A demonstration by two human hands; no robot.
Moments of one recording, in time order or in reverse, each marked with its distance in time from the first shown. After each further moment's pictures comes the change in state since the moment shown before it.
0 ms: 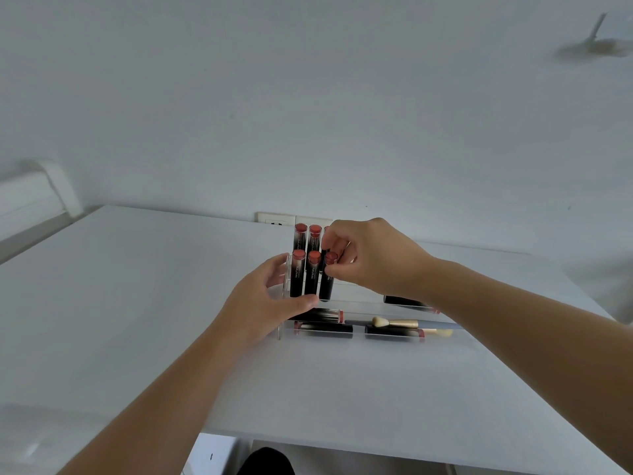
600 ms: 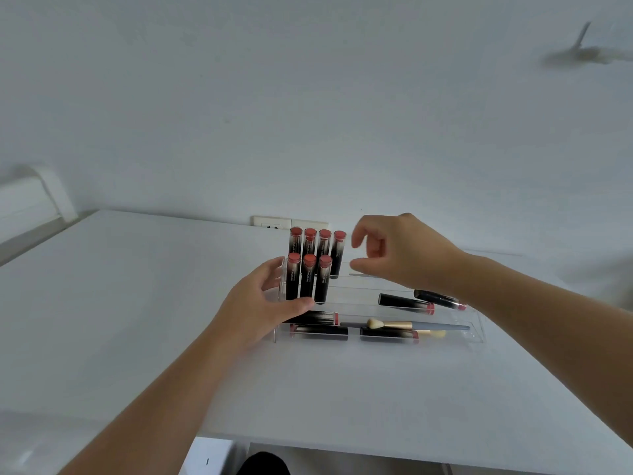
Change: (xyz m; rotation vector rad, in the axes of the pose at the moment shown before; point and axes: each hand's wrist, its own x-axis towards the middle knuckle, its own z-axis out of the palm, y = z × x) left_hand -0.001 0.001 -0.001 -0.003 0.005 -0.031; right_hand -0.014 0.026 -0.030 -0.142 0.035 0.045
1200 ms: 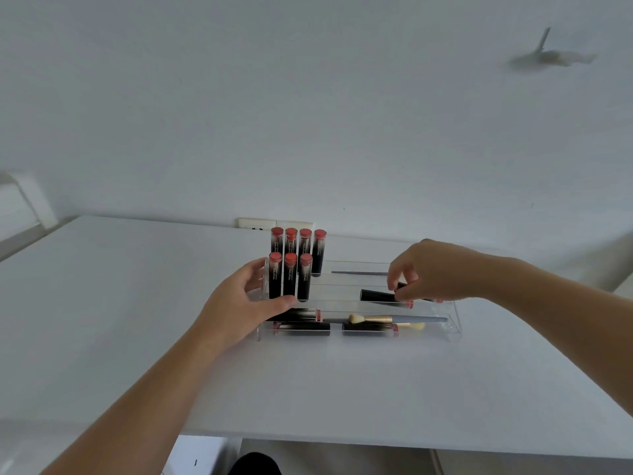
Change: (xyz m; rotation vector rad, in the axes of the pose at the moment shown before) left_hand -0.004 0.007 -0.001 0.024 -0.001 -0.016; right_hand -0.039 0.050 -0.023 -0.222 -0.397 0.175
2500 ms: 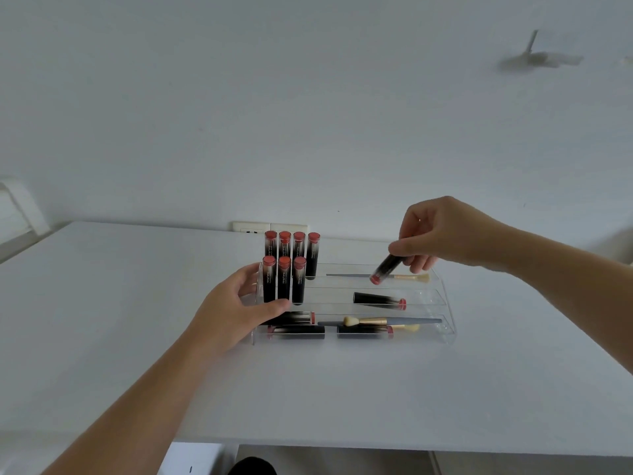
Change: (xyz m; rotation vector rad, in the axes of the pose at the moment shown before) left_hand 0.001 -0.003 0.001 -0.003 0.014 0.014; right_hand -0.016 0.004 -0.038 0.636 0.243 0.051
